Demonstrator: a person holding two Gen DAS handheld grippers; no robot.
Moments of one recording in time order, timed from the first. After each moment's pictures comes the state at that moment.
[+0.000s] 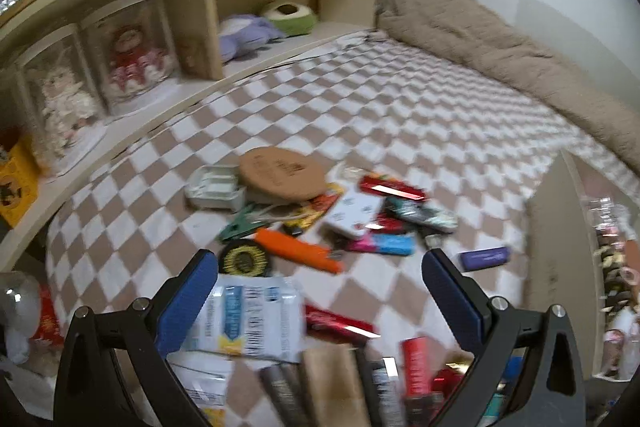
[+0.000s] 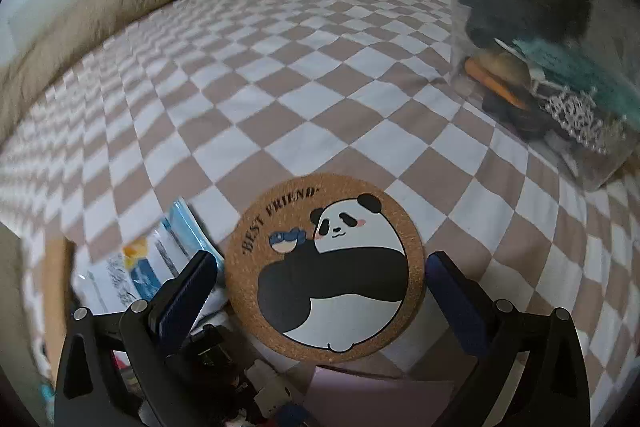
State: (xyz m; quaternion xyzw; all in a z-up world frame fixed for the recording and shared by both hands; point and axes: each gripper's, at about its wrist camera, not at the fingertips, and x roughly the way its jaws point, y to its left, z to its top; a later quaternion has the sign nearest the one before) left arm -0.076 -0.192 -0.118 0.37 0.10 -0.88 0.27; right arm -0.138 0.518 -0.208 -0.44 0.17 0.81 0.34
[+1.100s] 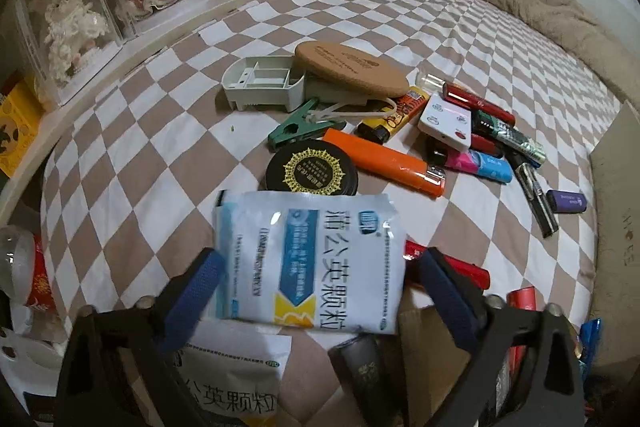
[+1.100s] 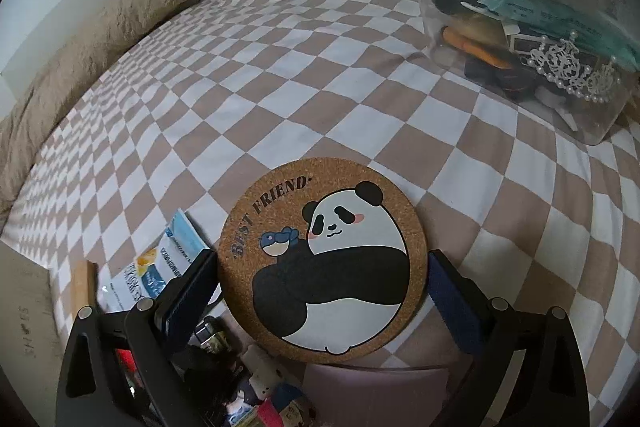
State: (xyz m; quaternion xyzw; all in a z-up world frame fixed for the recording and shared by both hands) left arm -0.062 -0.232 -0.182 0.45 0.13 -0.84 0.29; right arm -0.104 0.533 -0.198 -0.41 0.27 0.81 0.33
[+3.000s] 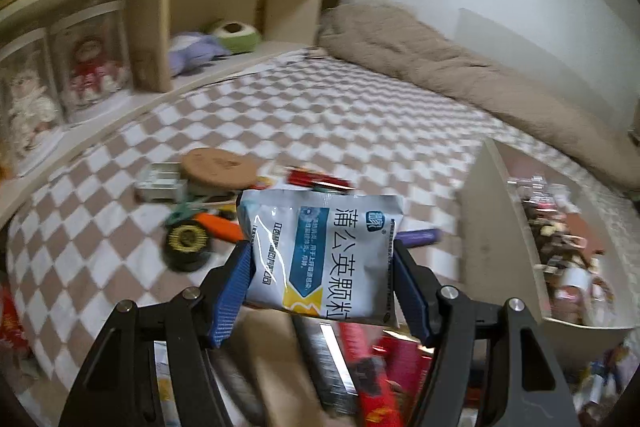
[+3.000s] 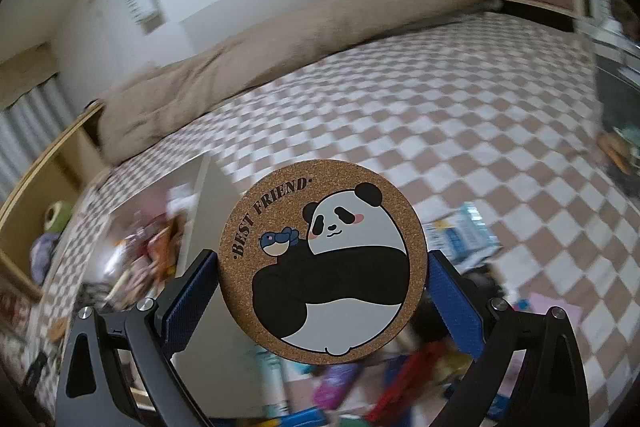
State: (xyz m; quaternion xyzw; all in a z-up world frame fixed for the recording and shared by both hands) left arm -0.045 -0.144 -0.112 0.31 0.12 -0.93 0.13; right arm -0.112 0.370 -0.101 -0.34 0.20 0.92 0.05
